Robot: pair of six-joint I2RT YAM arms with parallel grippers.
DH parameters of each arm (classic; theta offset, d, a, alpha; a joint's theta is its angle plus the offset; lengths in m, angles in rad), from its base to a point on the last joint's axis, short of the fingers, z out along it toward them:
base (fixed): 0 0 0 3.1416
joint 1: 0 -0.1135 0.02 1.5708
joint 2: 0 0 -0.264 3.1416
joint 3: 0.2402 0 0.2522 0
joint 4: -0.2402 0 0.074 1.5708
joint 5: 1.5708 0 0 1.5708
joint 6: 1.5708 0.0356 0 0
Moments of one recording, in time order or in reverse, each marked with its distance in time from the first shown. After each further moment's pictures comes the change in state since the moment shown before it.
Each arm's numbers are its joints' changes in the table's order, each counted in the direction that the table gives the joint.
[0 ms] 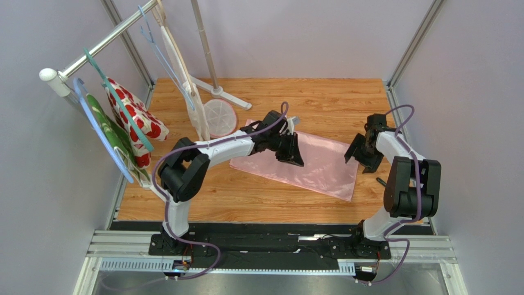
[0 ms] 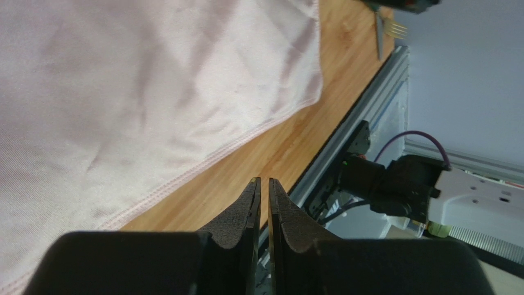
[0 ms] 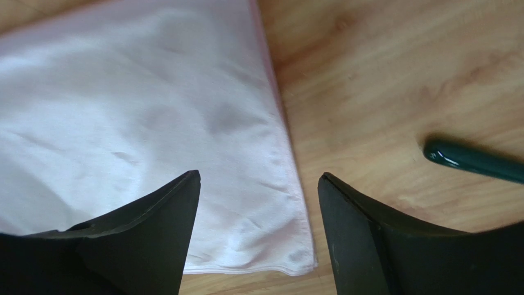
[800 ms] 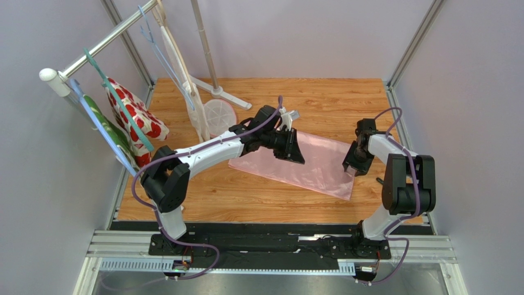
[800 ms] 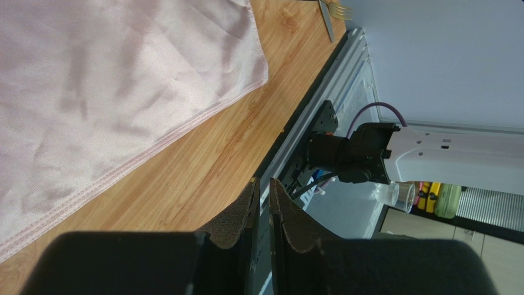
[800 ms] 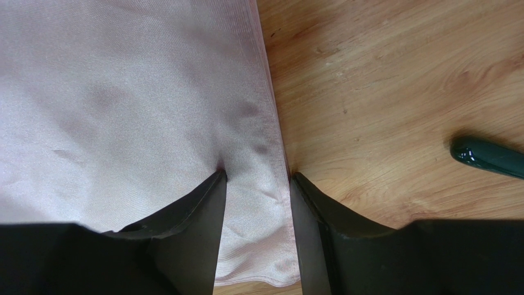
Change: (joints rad) left arm 0.010 -0.201 -0.042 -0.015 0.058 0.035; right arm -0.073 0.040 -0.088 0.037 0.071 -0.004
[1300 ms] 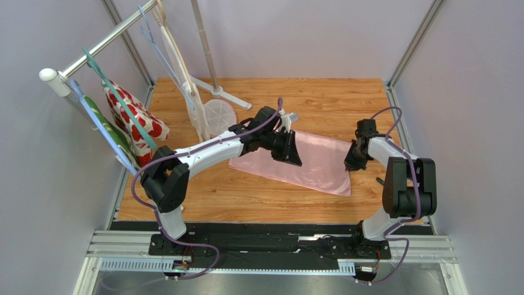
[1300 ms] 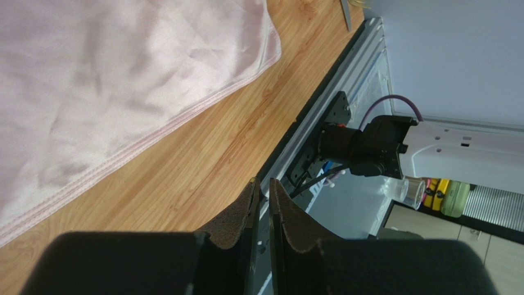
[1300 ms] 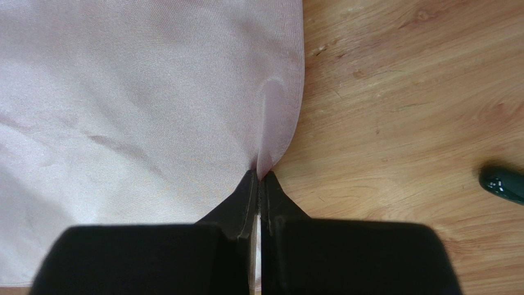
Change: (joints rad) left arm -0.002 -0.002 0.002 -0.063 -0.012 0.027; right arm 0.003 -0.040 -0.042 0.103 -0.072 -0.034
